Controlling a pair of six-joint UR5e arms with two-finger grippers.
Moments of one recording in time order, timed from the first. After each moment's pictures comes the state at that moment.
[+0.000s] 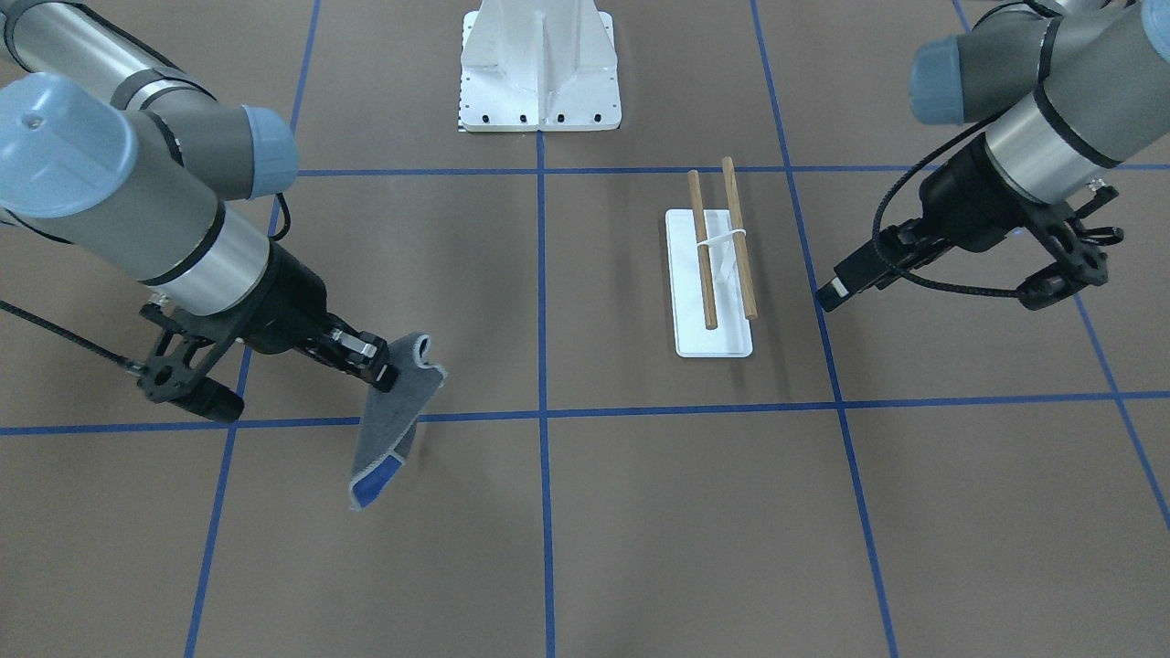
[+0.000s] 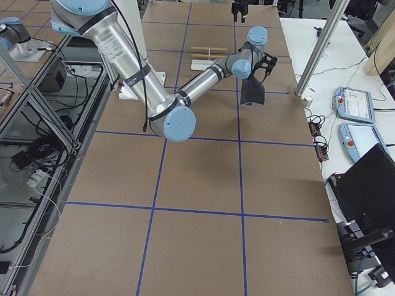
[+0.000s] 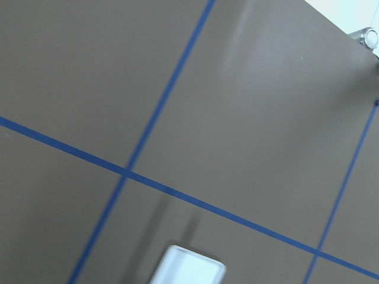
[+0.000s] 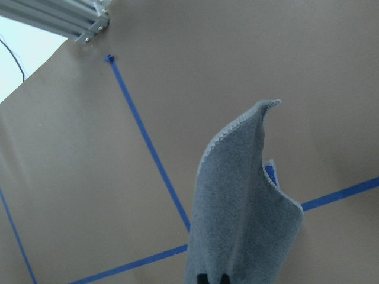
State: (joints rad) left arm -1.09 -2.07 -1.76 -1.85 -2.45 -1.51; right arm 0.94 -0.84 1.51 -1.20 2.29 1.58
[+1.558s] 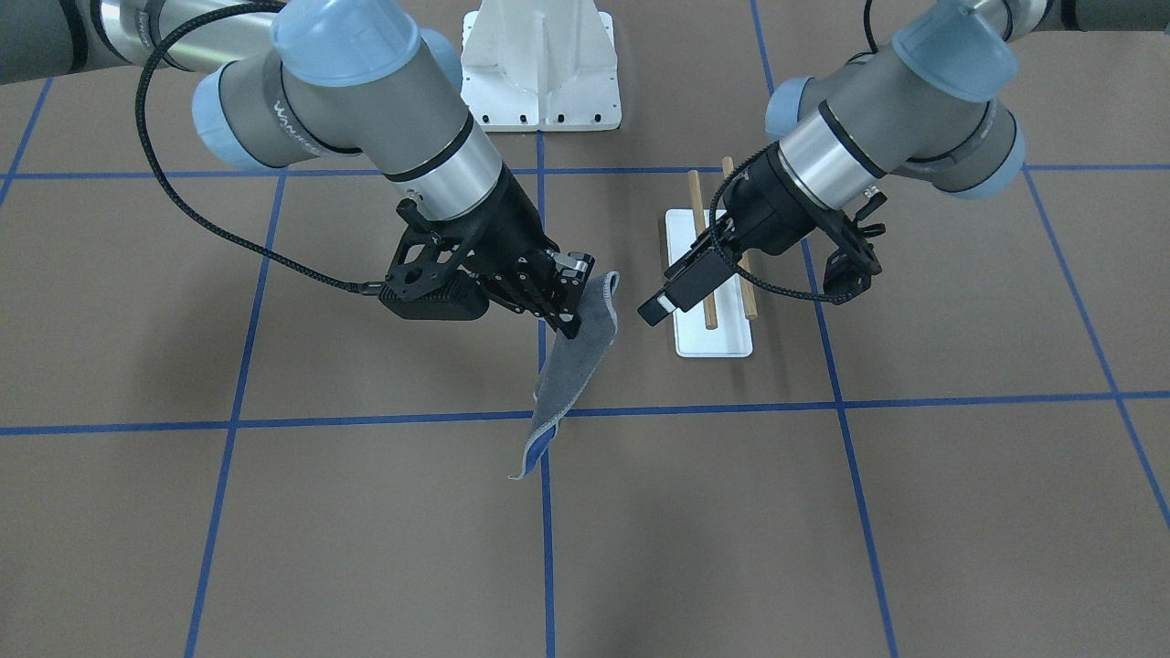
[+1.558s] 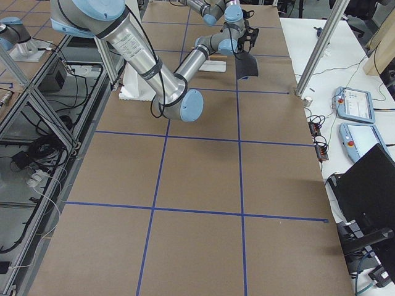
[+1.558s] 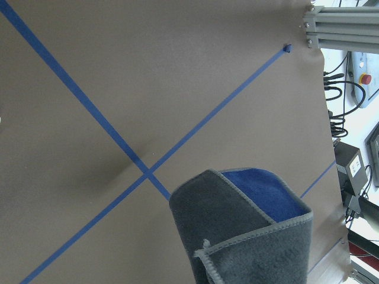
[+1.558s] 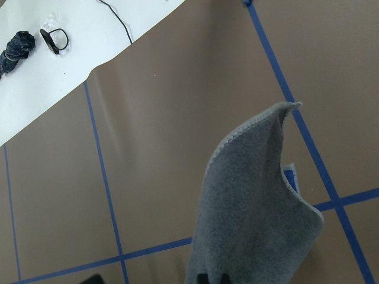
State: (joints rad) left arm -0.85 -2.19 -1.57 -2.47 -2.14 -2.39; right arm 0.74 -0.68 1.51 -1.13 1.99 1.66
